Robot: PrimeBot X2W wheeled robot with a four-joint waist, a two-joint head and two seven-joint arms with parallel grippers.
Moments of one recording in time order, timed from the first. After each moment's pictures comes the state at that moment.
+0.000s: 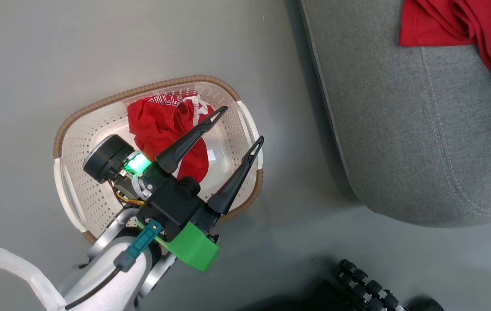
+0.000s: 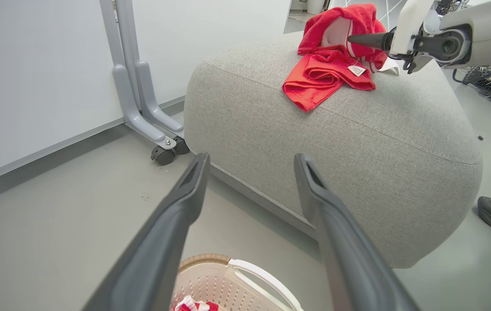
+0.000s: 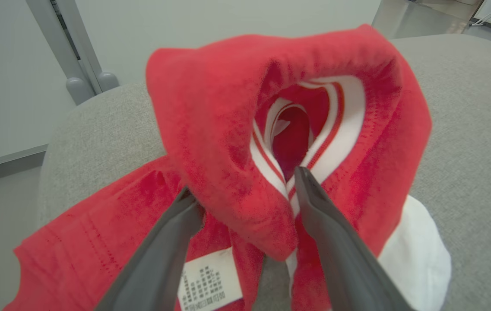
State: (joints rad) left arm -0.45 0.35 -0.64 -0.19 -0.19 -0.10 -0.05; right arm -0.84 -0.43 -0.09 0.77 0.51 0.13 -0.26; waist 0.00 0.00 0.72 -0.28
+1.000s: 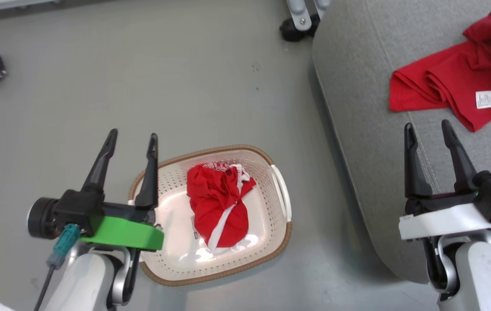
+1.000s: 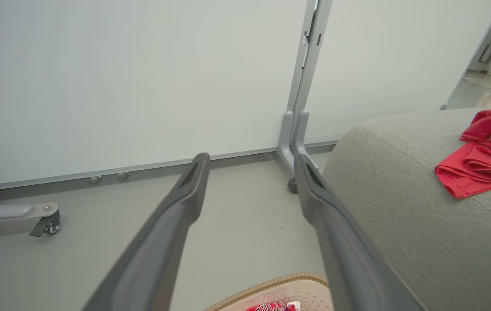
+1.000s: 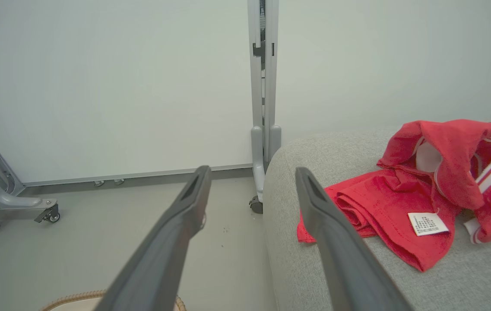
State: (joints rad) left arm -0.27 0.26 -0.37 0.08 -0.37 0.09 -0.26; right arm -0.15 -0.08 -0.03 0.01 0.15 0.13 -0.24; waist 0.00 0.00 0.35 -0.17
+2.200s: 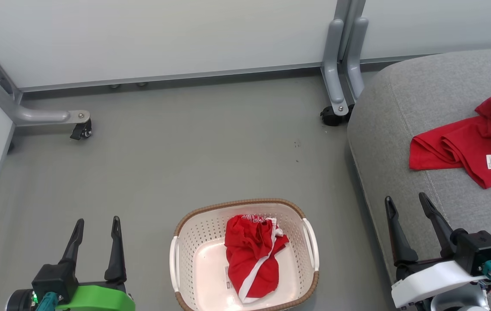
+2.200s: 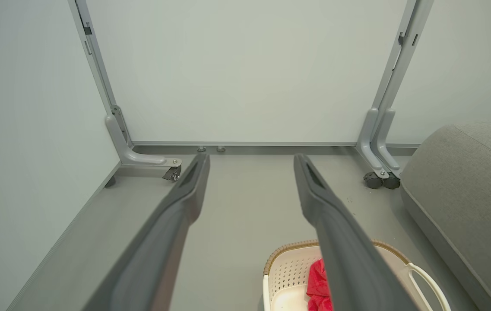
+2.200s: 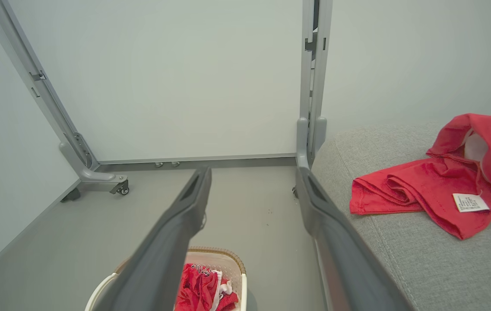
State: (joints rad) left arm 0.03 0.12 -0.04 0.19 -0.22 -0.06 -0.26; right arm 0.12 -0.05 0.01 -0.12 0.13 0.13 -0.08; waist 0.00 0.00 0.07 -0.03
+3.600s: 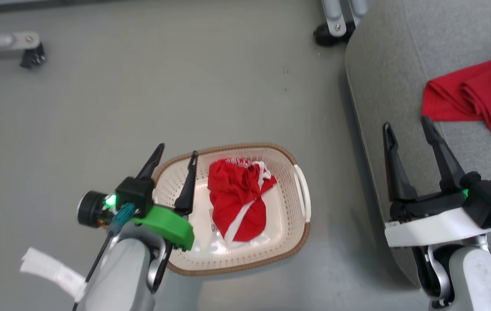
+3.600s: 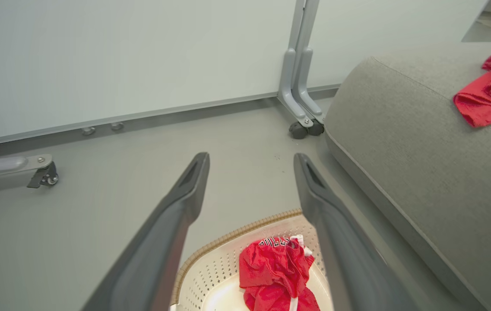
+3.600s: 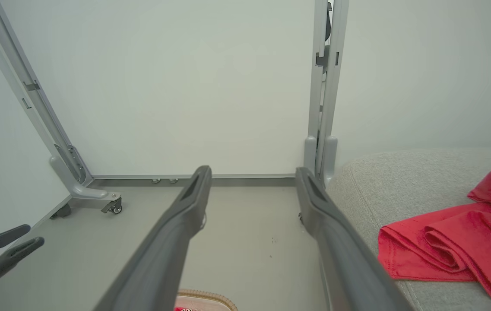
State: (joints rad) left arm -0.36 0.05 -0.27 0.45 -0.16 -0.13 -0.26; right arm -0.09 -0.06 0.05 -0.18 0.13 0.13 -0.13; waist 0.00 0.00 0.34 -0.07
